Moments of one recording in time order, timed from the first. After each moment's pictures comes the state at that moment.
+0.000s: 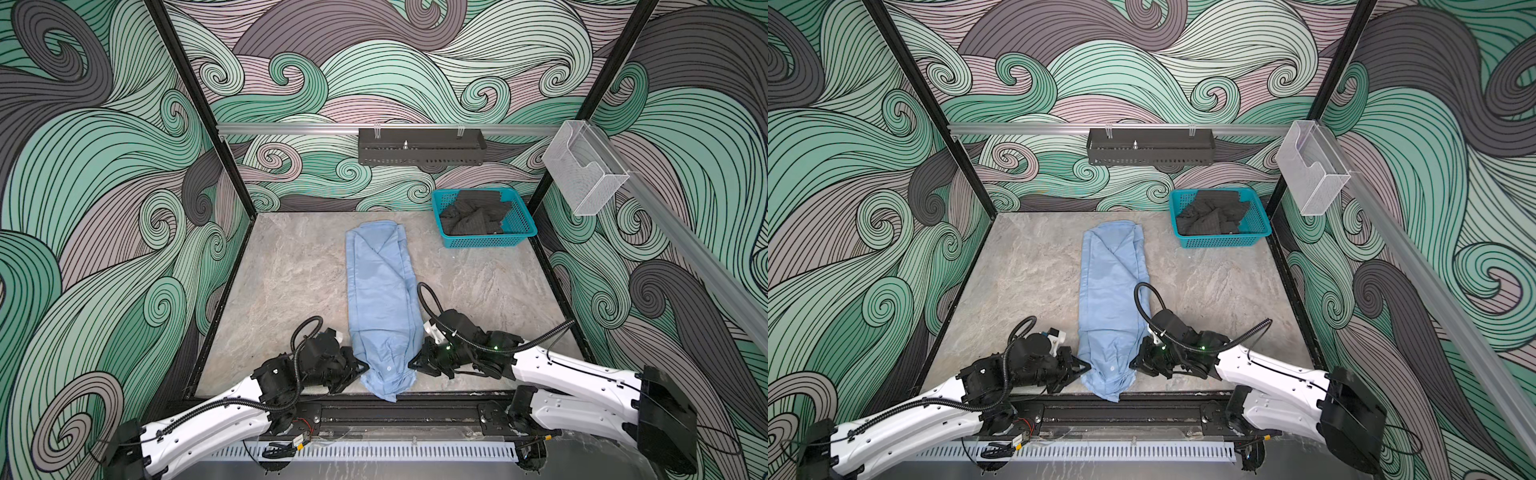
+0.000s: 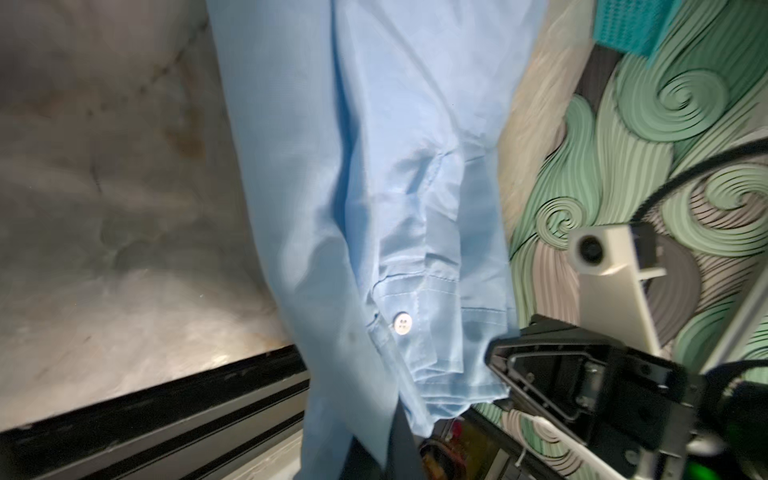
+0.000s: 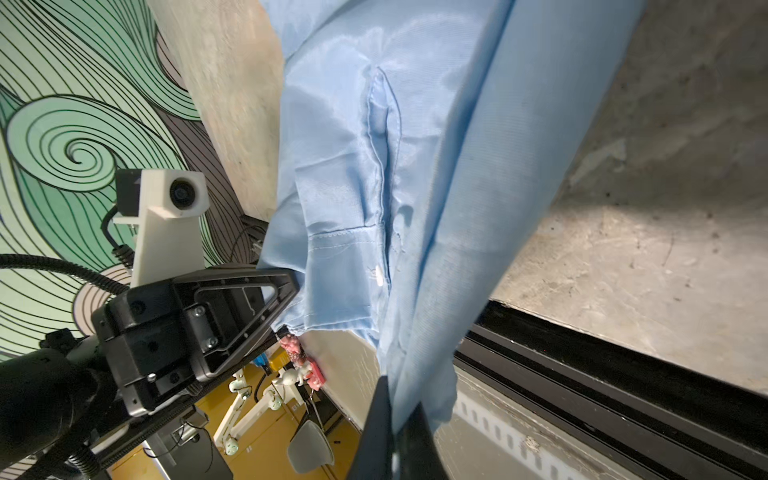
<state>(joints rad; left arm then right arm) -0.88 0.59 0.32 -0.39 0.23 -1.52 0.94 1.09 0.60 -0.34 -0.44 1.29</state>
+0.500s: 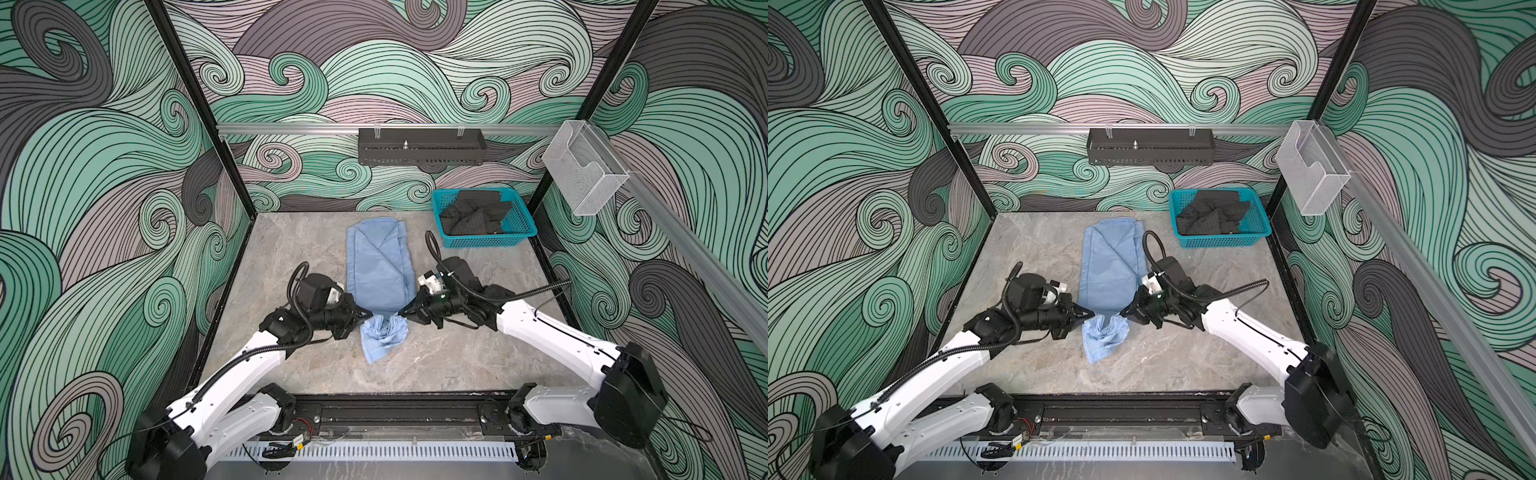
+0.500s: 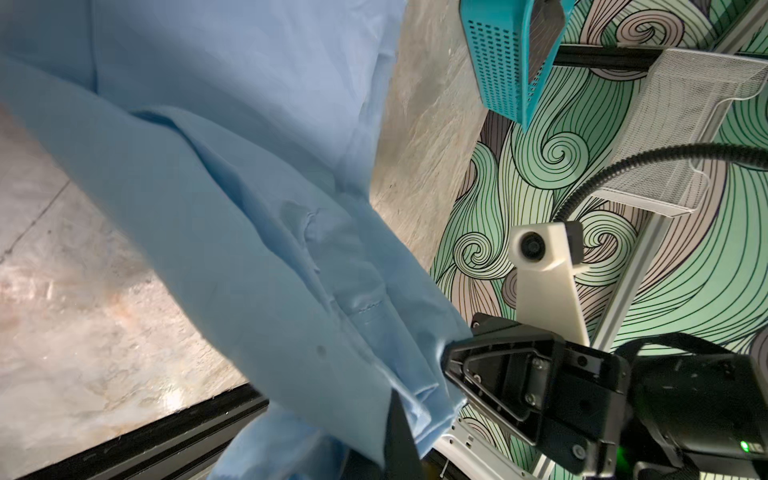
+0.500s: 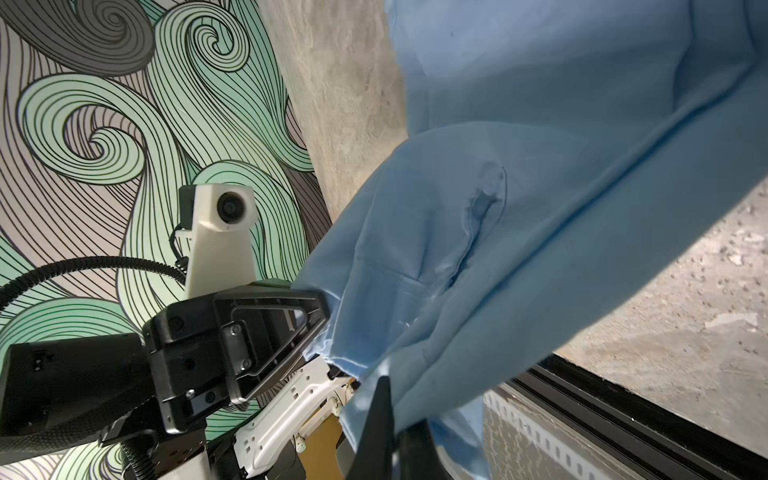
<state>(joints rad) -0.48 1.01 0.73 -0.39 0.56 -1.28 0.67 1.36 0.98 -0.40 -0.64 1.18</state>
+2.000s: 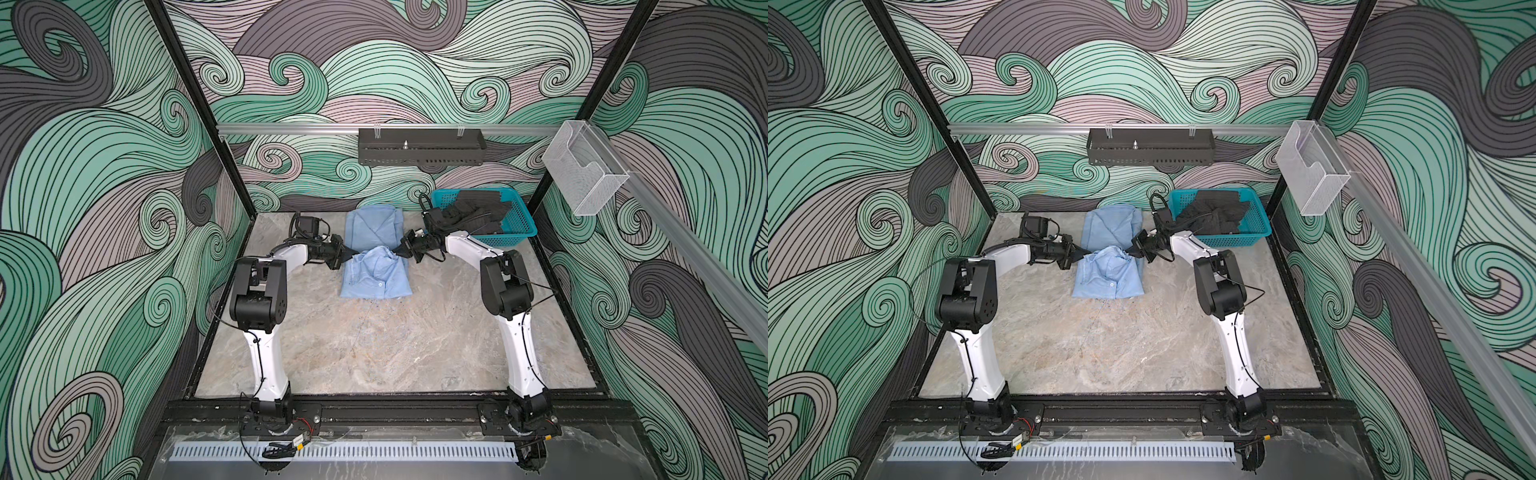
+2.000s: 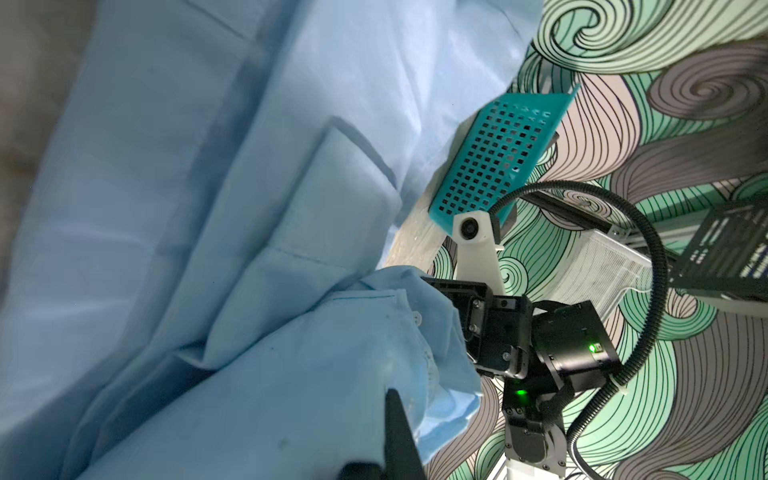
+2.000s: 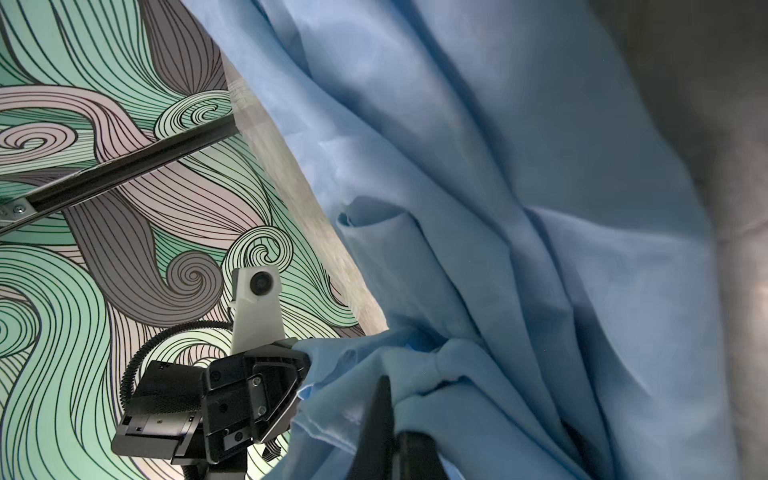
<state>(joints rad) -0.07 2.06 1.40 -0.27 0.90 -1.09 0.36 2.39 1.90 -0.43 -0.78 1.16</state>
